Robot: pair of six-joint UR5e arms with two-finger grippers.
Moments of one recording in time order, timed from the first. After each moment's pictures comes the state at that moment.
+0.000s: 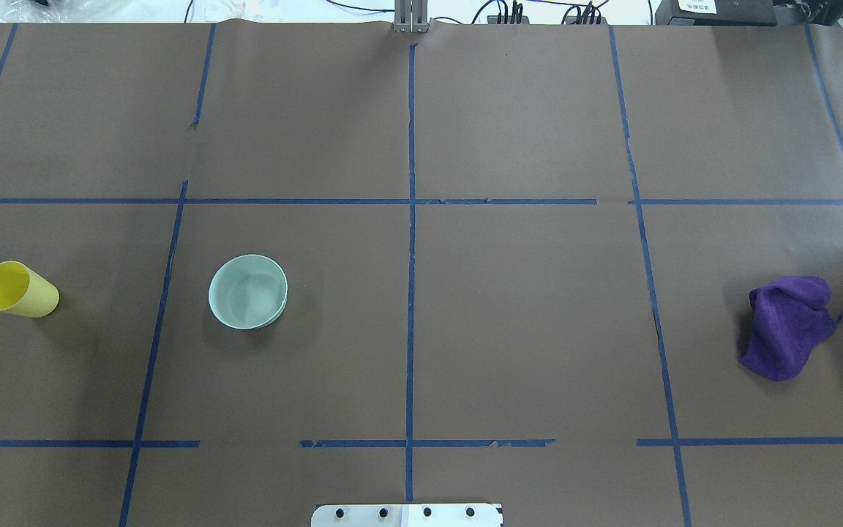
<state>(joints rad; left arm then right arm) -1.51 -1.45 -1.68 -2.42 -2.38 -0.05 1.58 -1.61 1.75 -1.36 2.42 -0.16</state>
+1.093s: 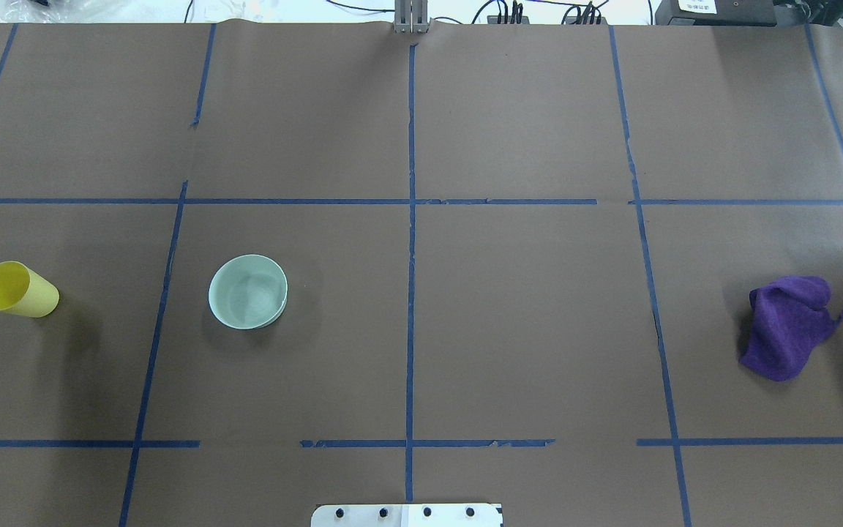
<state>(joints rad) -0.99 -1.27 -1.72 -2.70 -2.02 -0.85 1.55 -1.62 1.74 -1.33 2.41 -0.11</state>
